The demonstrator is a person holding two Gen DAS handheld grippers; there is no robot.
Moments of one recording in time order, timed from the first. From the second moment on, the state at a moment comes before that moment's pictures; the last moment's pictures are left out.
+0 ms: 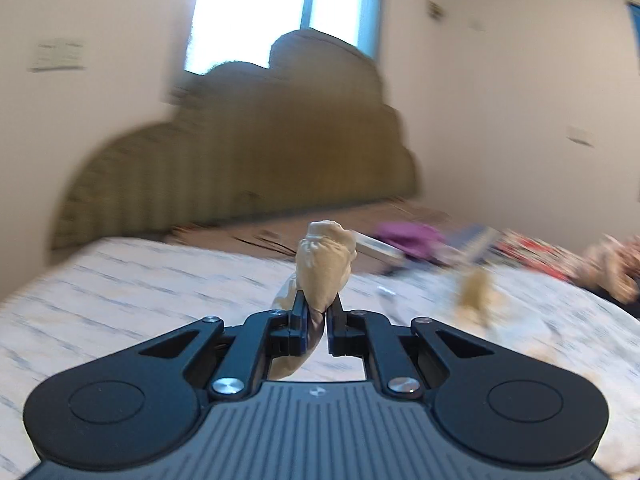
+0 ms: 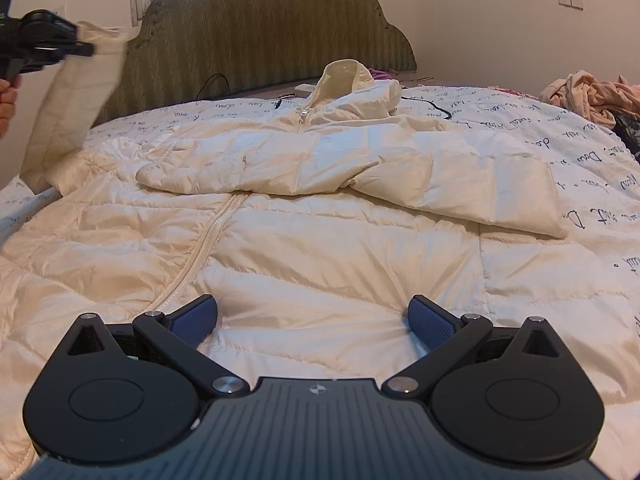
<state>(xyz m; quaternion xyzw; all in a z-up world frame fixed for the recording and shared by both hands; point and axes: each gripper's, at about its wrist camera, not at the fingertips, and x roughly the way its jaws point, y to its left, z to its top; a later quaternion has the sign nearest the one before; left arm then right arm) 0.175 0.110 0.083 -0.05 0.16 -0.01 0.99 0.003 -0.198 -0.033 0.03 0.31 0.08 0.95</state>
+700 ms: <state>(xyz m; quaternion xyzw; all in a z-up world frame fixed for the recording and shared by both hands) 0.161 -0.055 0.012 -0.03 0.28 -0.24 0.93 -0.009 -0.298 0.008 0.22 0.20 0.02 0.95</state>
